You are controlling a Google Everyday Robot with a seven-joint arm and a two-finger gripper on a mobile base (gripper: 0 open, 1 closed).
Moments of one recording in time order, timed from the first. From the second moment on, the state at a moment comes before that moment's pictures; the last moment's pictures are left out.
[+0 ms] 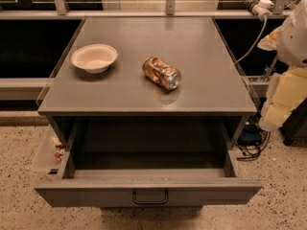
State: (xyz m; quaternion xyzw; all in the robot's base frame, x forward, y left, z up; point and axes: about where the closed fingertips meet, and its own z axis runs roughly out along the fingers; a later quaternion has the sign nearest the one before) arm 0.438 -0.217 0.977 -0.60 0.78 -0.04 0.16
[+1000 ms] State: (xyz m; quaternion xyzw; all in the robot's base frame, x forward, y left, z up) arm 0.386 -0.210 0.920 -0.58 0.78 0.02 0.22
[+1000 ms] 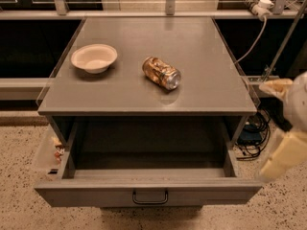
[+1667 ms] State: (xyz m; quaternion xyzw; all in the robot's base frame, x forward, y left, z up) arm 0.336 -0.214 0.842 -0.51 0.81 0.08 0.29
